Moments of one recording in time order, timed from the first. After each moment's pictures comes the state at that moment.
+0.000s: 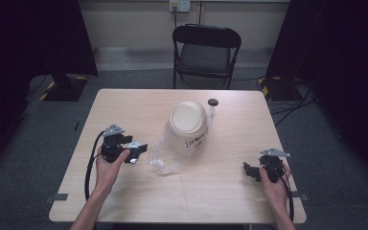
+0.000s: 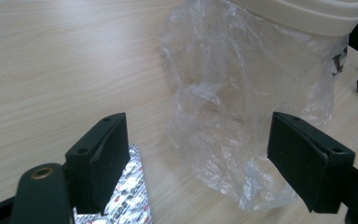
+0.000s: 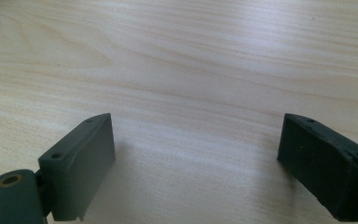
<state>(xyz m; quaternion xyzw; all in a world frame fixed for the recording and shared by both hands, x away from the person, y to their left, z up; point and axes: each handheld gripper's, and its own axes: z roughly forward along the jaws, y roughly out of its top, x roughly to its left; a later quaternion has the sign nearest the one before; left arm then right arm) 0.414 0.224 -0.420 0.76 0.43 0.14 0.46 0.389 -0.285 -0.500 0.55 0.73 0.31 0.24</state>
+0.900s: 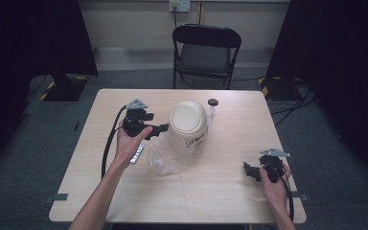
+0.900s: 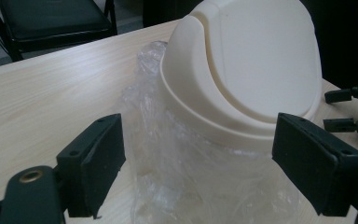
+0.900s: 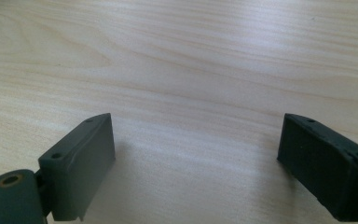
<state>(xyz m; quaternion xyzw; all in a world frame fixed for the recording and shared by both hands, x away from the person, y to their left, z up) 0.472 0.164 -0.374 0.79 0.37 0.13 0.48 0.389 -0.285 -0.500 0.55 0.74 0.31 0.24</state>
